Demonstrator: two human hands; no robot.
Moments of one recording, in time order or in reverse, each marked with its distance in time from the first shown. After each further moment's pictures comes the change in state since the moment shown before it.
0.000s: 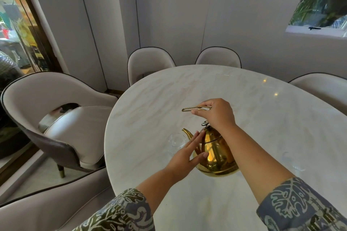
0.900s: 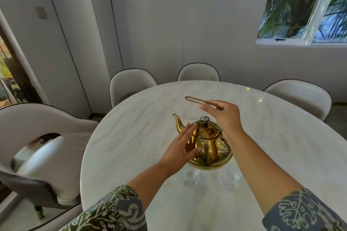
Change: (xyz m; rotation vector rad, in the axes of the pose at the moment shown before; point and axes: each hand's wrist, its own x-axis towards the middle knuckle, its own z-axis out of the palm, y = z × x) left_hand 0.065 0.067 -0.002 0.155 0.064 0.167; right_hand 0.022 0.051 -0.085 0.640 0.259 0.108
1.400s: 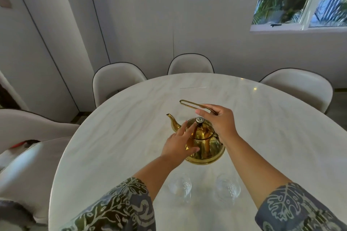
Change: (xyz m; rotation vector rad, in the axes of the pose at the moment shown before) left_hand 0.120 -0.038 0.032 0.354 -0.082 -0.081; right_hand 0.086 0.078 -0.008 -0.042 -0.036 -0.004
